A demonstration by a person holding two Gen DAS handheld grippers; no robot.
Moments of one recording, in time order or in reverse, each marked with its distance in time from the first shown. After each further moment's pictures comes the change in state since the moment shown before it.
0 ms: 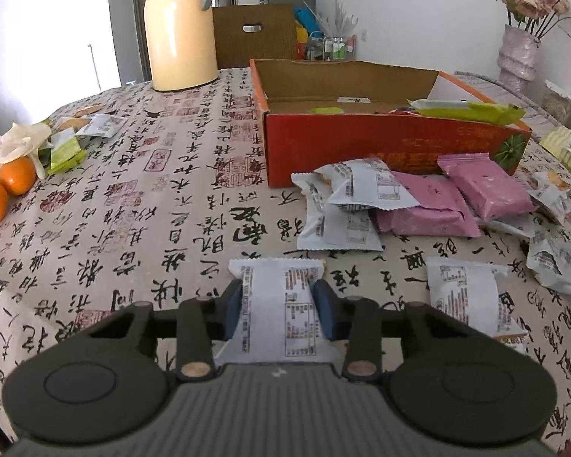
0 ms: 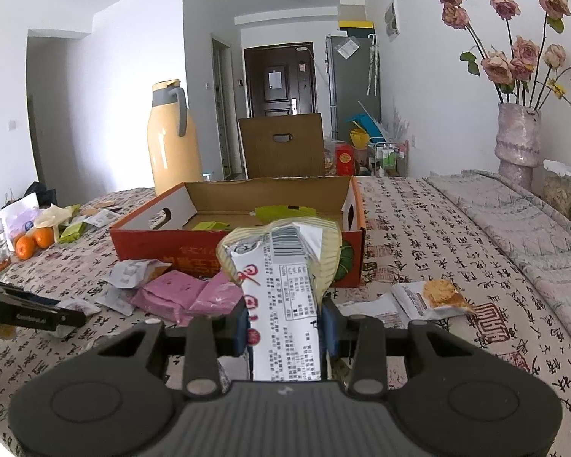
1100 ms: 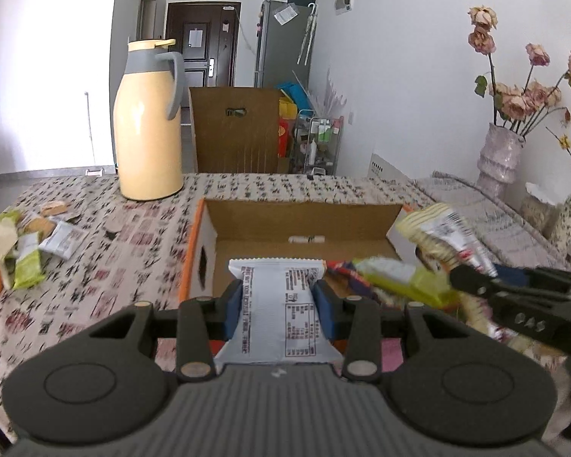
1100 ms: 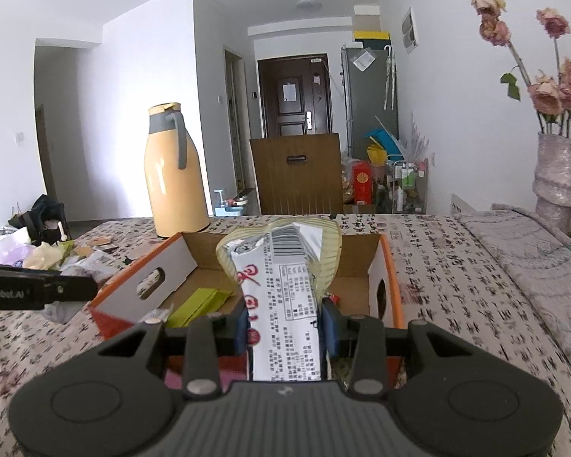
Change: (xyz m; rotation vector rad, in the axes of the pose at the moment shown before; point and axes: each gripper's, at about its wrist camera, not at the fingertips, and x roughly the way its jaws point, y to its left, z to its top) left arm -0.015 -0.055 0.124 -0.076 -0.225 -0.060; right arm 0.089 0.002 0.088 -0.015 -0.035 0.049
